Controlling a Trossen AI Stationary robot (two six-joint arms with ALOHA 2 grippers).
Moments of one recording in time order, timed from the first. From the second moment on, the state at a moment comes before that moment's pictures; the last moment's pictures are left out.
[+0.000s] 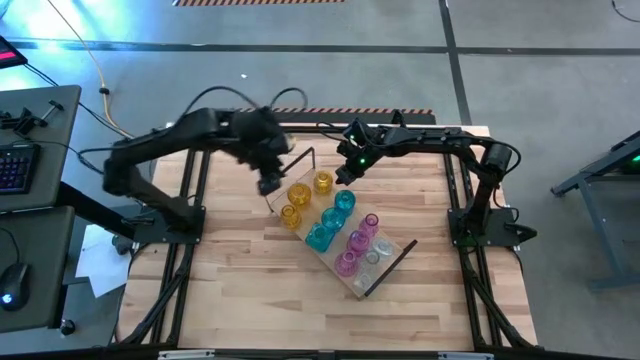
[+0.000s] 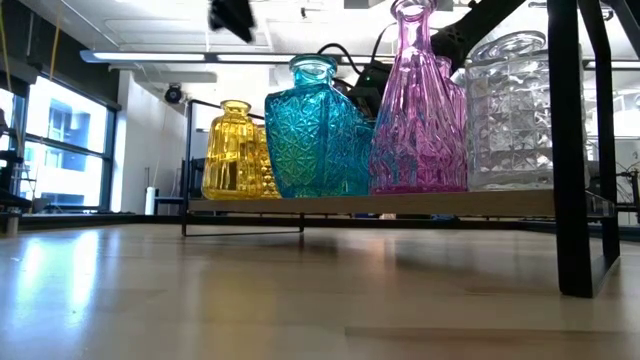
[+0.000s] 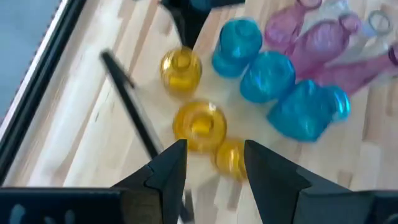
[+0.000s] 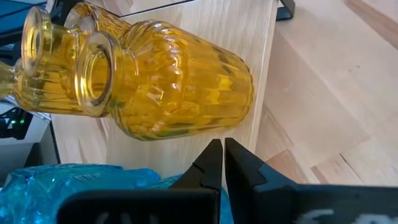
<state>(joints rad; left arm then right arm) 0.24 1.48 1.69 -1.23 0.04 -0.07 -0.49 1.82 1.21 -0.40 -0.58 0.39</state>
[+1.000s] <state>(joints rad) -0.49 1.16 0.71 -0.49 -0.69 -1.26 -0.49 1.82 1.21 -0.41 -0.58 0.33</state>
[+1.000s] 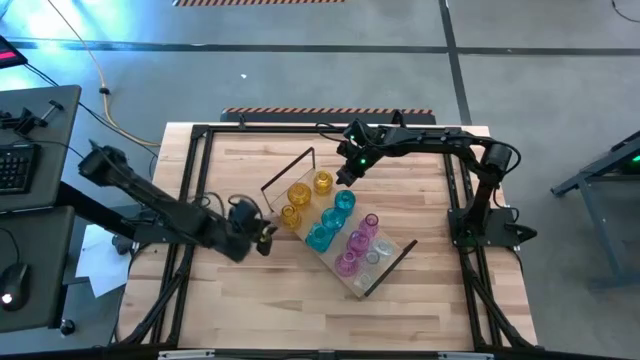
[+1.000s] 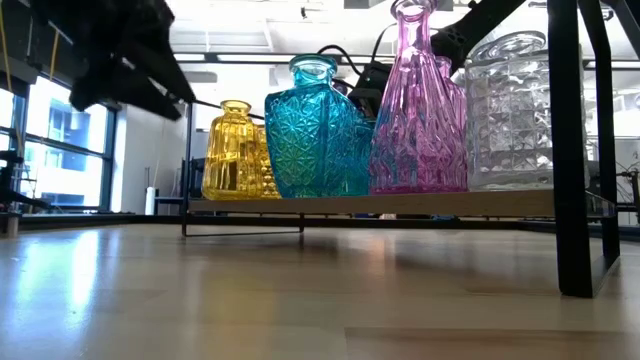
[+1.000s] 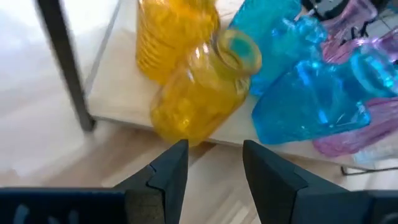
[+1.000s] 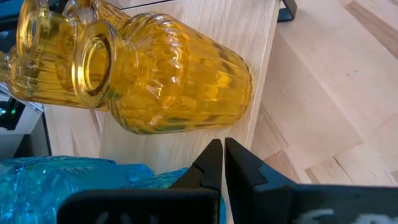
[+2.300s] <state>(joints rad) -0.43 1.49 0.71 -0.16 -0.74 -1.35 -0.50 1.82 1.21 -0.45 -0.58 0.29</state>
